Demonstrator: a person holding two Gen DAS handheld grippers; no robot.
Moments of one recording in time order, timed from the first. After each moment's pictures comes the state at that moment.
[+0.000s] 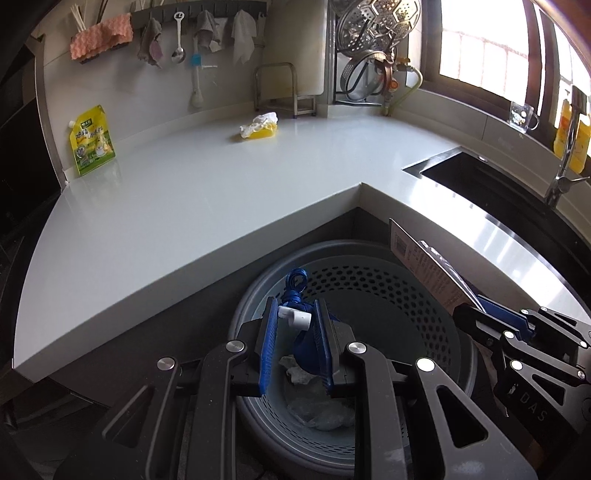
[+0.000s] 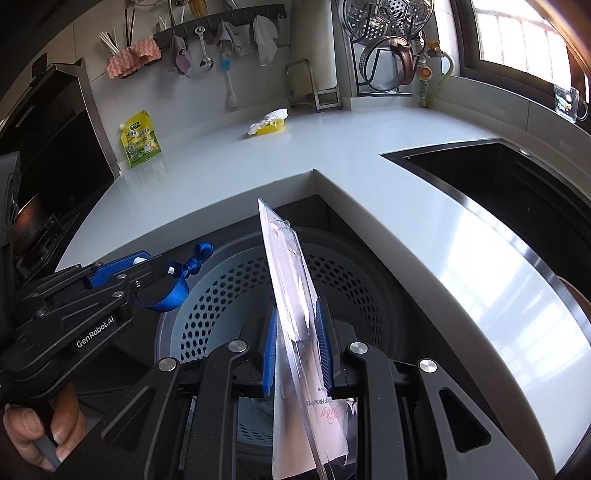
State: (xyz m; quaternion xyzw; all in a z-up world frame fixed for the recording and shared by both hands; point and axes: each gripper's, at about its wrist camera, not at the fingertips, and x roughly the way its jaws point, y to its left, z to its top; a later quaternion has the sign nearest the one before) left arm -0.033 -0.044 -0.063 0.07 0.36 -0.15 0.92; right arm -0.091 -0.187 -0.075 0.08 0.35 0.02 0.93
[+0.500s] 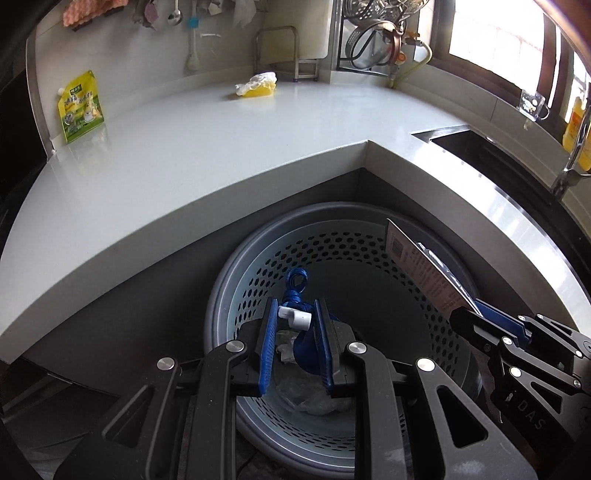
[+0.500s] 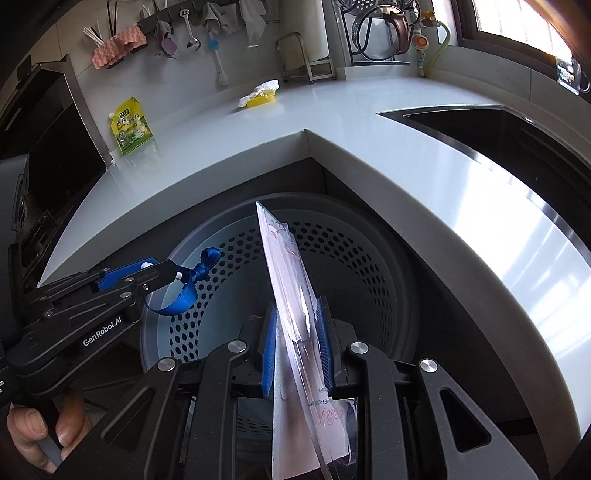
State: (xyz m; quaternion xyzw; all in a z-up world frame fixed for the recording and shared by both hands) left arm -0.016 -0.048 -0.095 0.05 0.42 -0.16 0.89; right arm -0.079 -0.193 -0.105 0.10 0.39 0.02 0.91
